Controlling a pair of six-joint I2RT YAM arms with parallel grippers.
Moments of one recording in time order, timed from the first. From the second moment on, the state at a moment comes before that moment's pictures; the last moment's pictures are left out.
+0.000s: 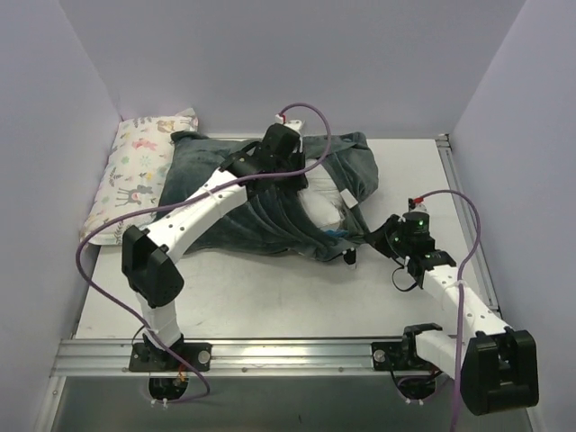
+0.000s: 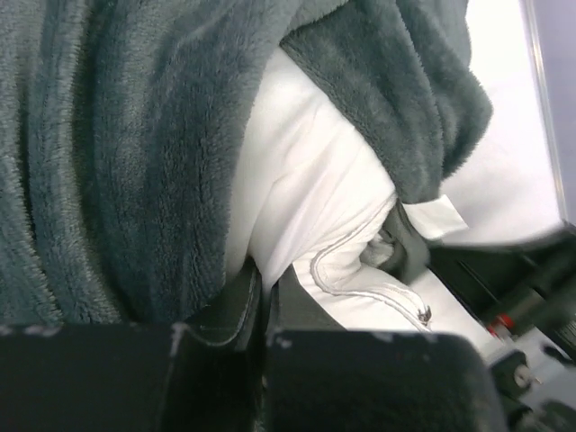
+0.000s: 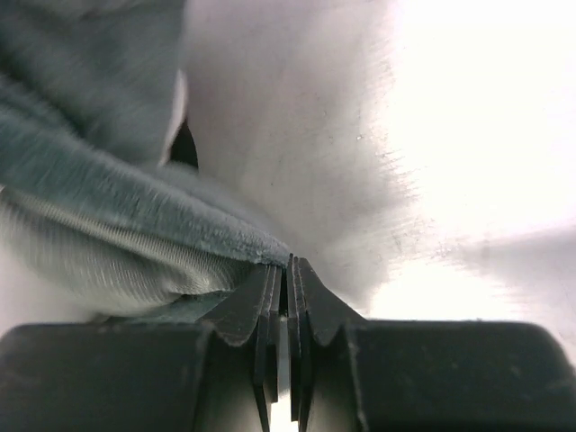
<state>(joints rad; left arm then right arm) -0.74 1.87 1.87 -0.69 -0.09 -0.53 0.13 1.00 0.47 -0.14 -0.12 0.69</state>
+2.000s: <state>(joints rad) -0.98 1.18 1.08 -0.28 -0.10 -0.64 -0.01 1.49 1.02 -0.43 -0.07 0.55</state>
